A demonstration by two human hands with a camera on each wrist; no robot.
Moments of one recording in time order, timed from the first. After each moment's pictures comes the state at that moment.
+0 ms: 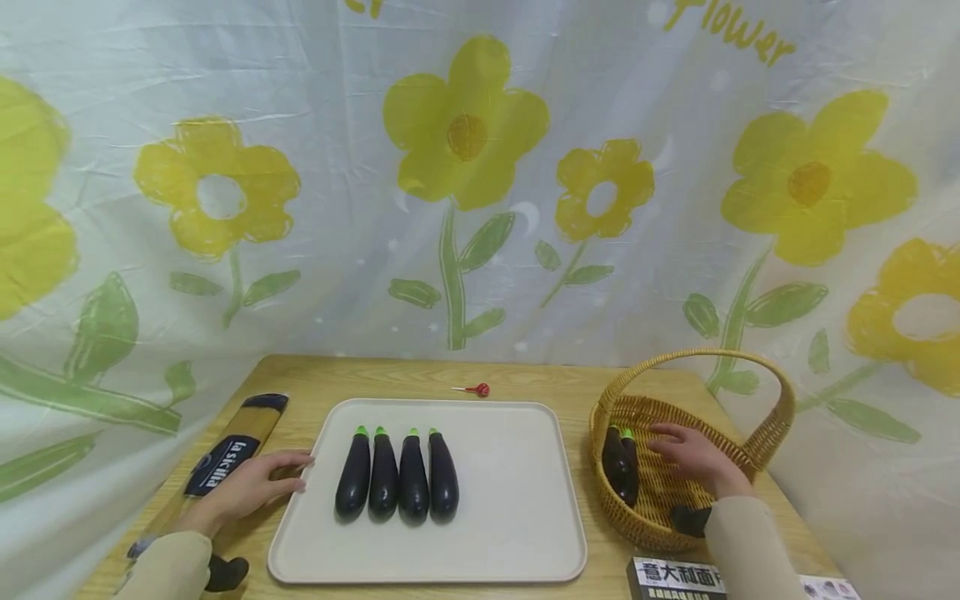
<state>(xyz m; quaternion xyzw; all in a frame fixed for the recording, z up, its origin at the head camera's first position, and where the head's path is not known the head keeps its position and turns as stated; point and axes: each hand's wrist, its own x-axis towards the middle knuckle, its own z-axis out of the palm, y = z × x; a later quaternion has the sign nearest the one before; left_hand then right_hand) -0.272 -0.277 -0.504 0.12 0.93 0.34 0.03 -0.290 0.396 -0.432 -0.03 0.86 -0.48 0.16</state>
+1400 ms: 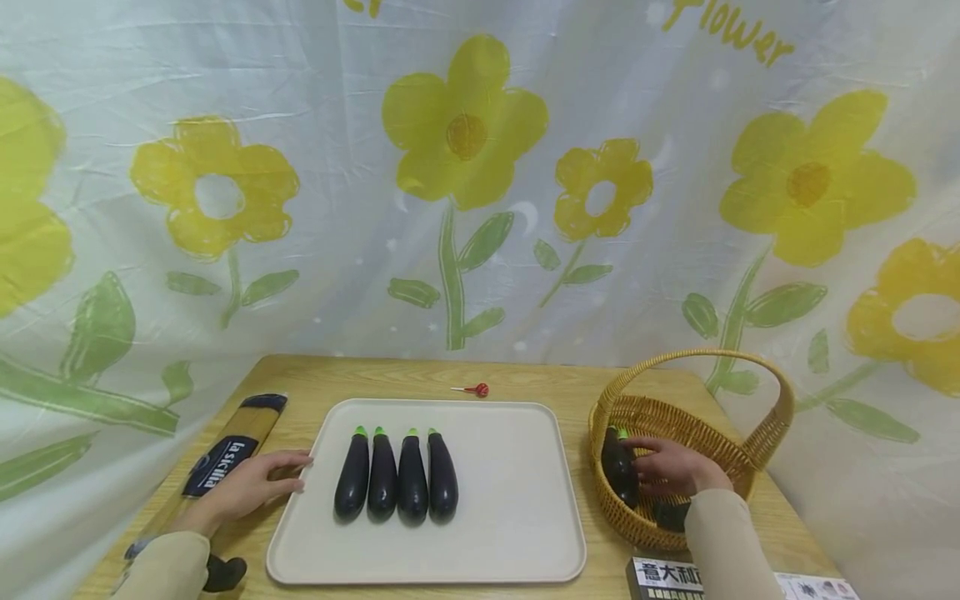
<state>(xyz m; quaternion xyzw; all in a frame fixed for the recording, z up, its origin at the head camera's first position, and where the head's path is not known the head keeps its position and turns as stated) -0.271 -0.275 -0.501 0.12 0.93 0.35 0.04 -0.303 0.382 -0.451 -0.06 0.76 -0.58 0.29</state>
